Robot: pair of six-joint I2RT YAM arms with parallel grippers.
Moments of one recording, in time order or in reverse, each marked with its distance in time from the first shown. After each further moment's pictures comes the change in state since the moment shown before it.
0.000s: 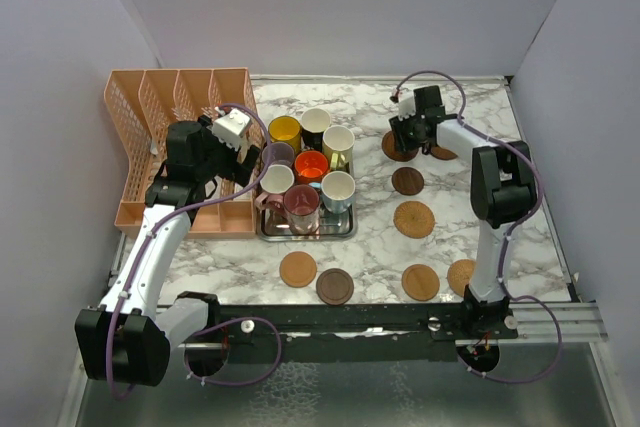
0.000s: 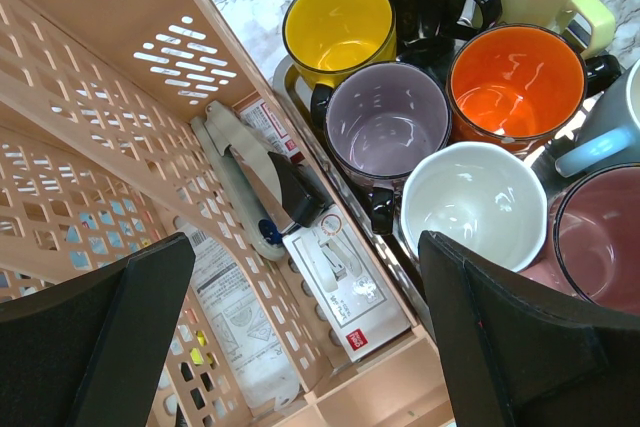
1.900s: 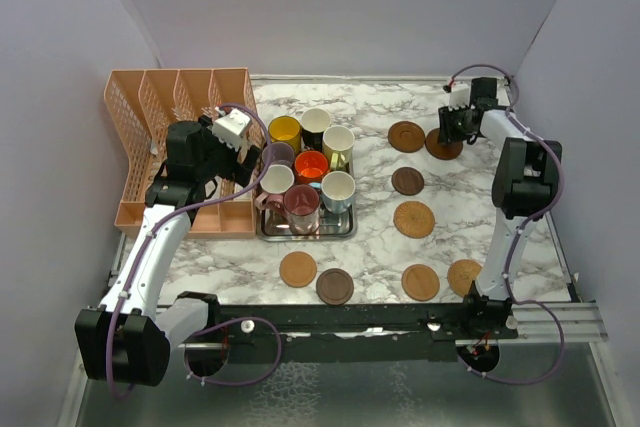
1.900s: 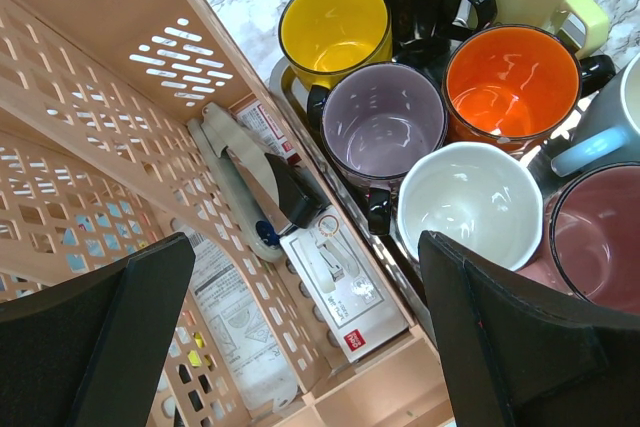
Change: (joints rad) left arm 0.000 0.000 0.000 0.000 0.008 0.000; right arm -0.297 0.061 0.134 -0.118 -0.127 -0.070
